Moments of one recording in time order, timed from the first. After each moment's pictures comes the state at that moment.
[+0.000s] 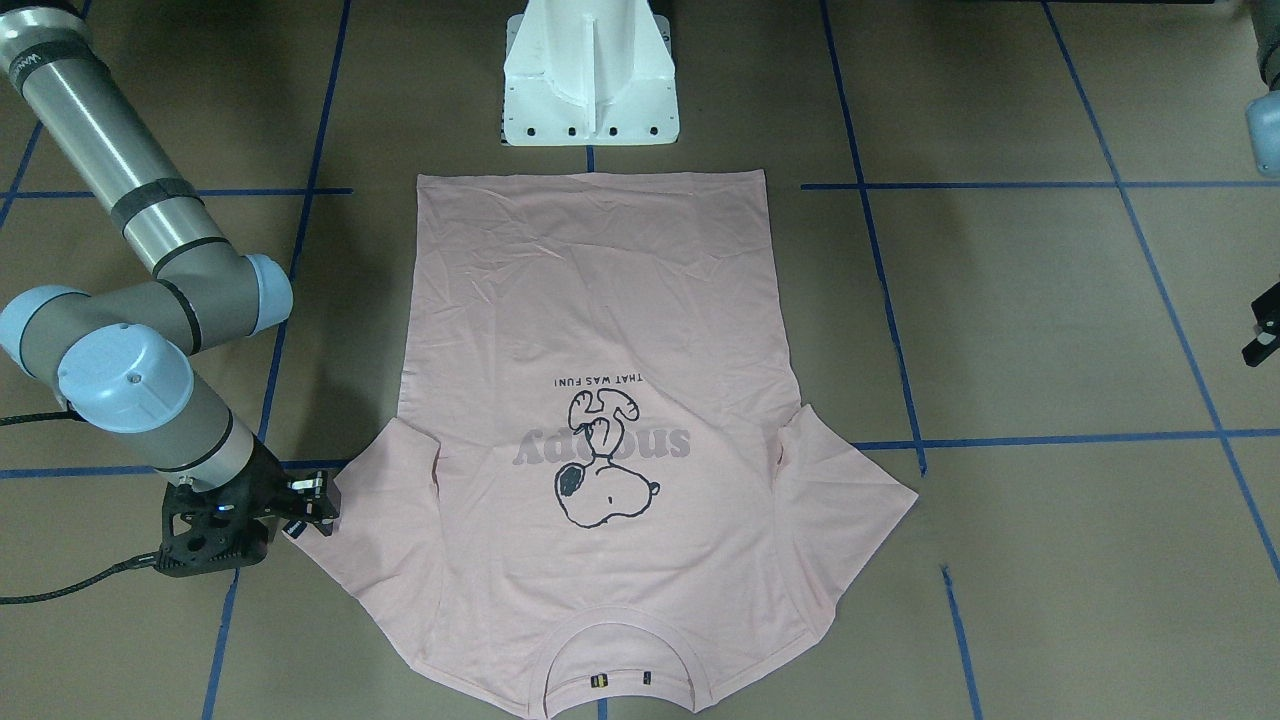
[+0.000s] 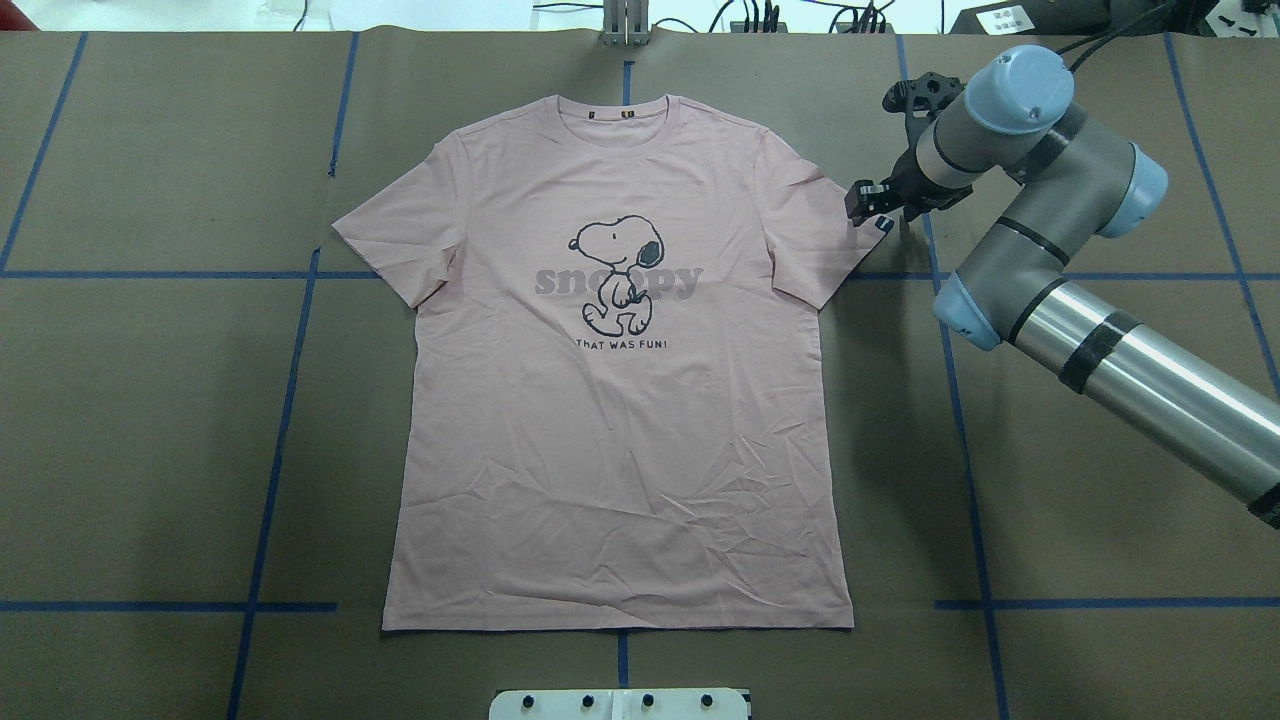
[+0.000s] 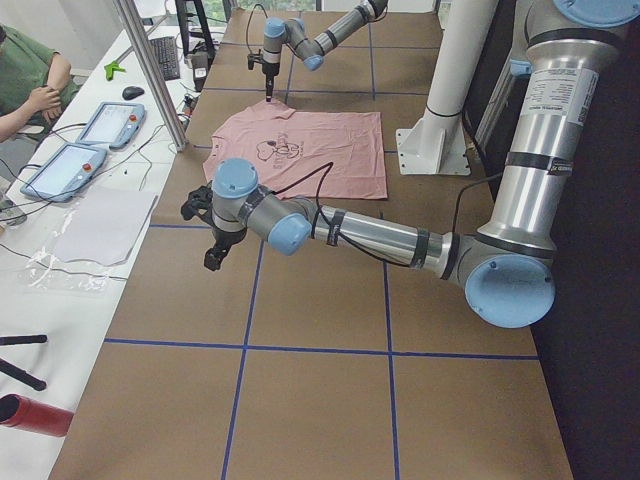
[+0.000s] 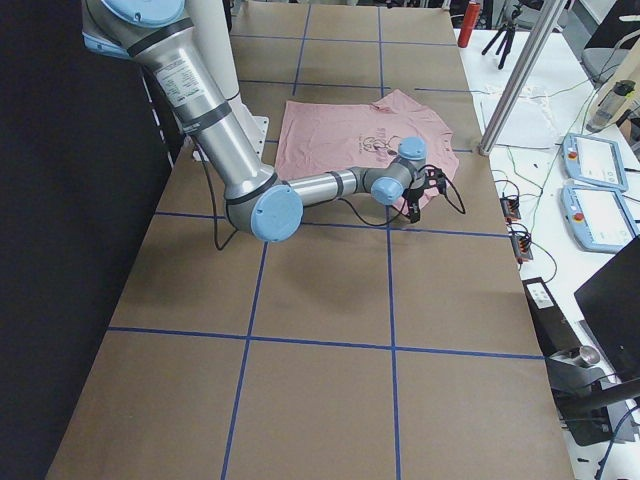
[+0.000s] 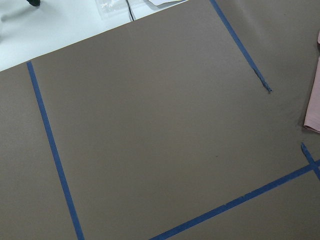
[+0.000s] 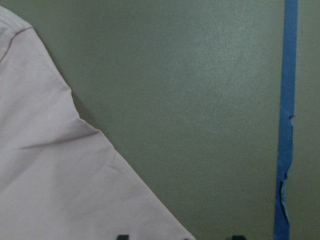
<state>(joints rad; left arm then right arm) -1.41 -1.75 -1.60 -1.97 -2.33 -0.13 0.90 -0.97 1.13 -0.98 2.02 0.83</state>
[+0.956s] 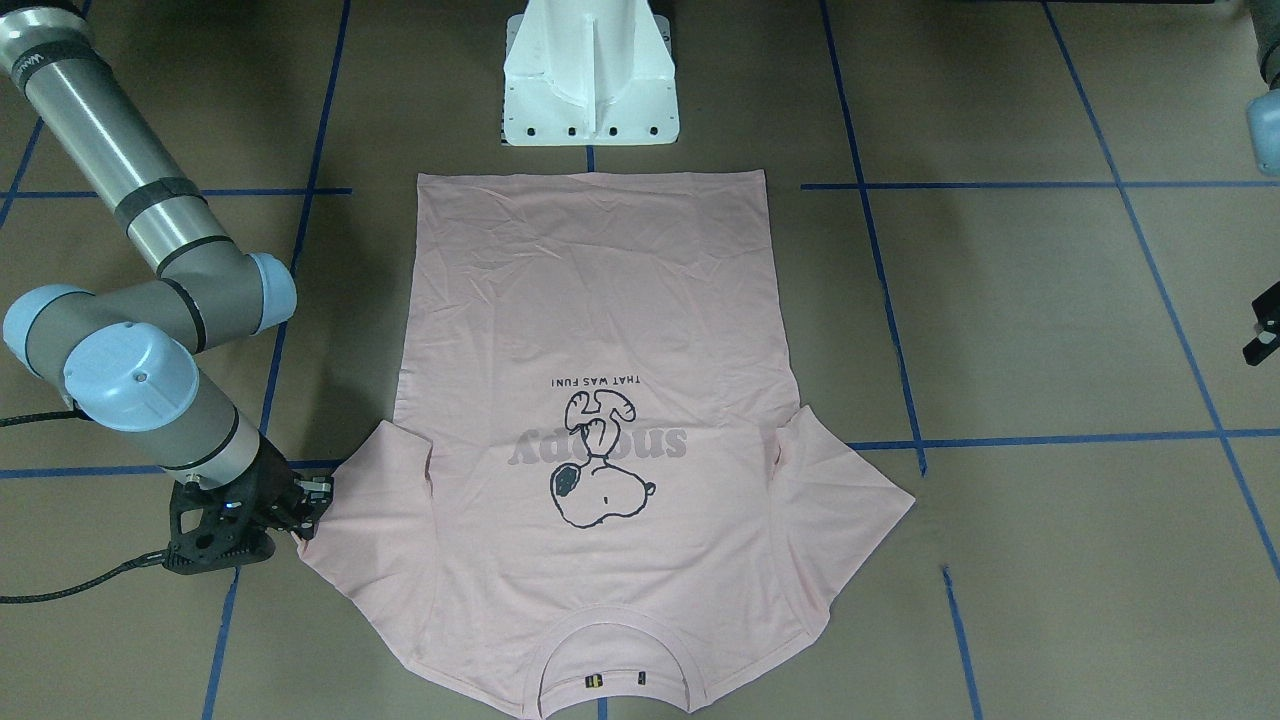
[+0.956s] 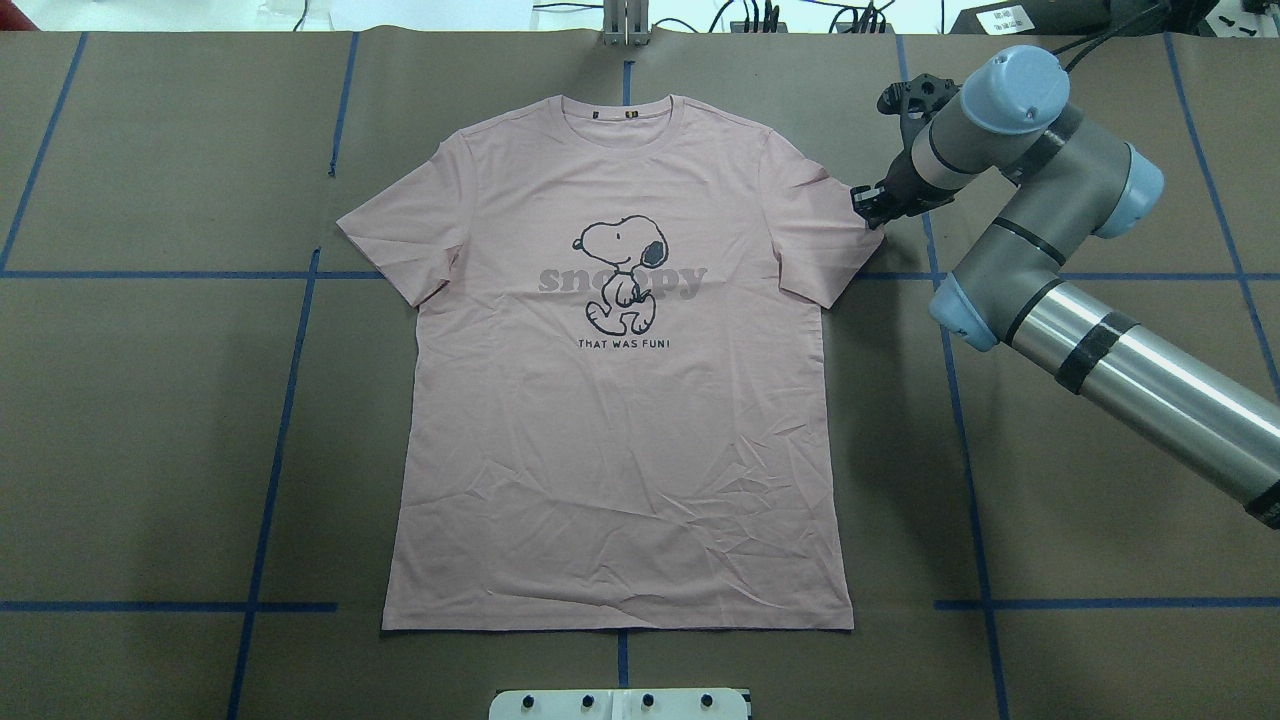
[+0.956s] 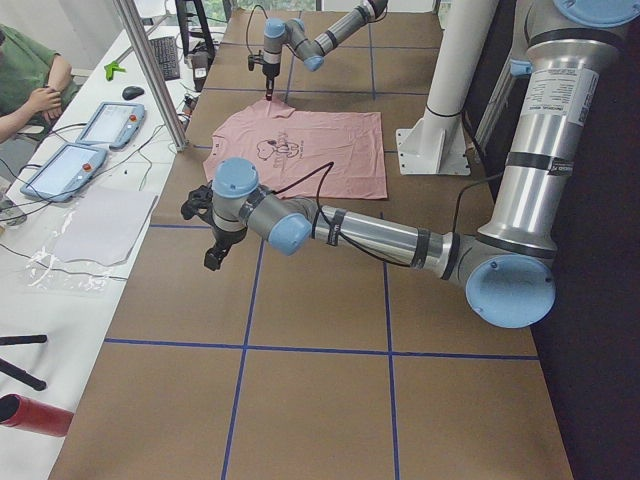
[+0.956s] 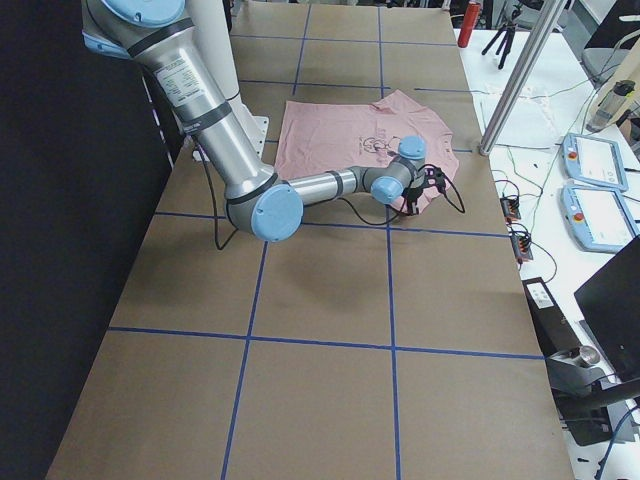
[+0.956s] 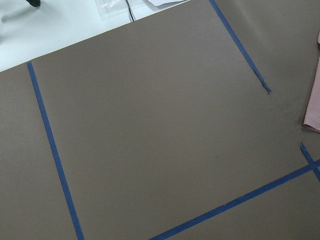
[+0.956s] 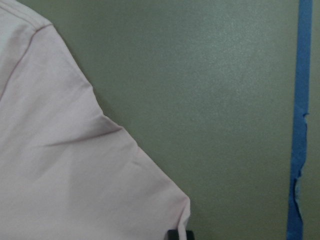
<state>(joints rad) -1.41 -1.75 -1.60 -1.97 -2.33 -0.13 0.89 -0.97 1.13 -0.98 2.03 0.82</state>
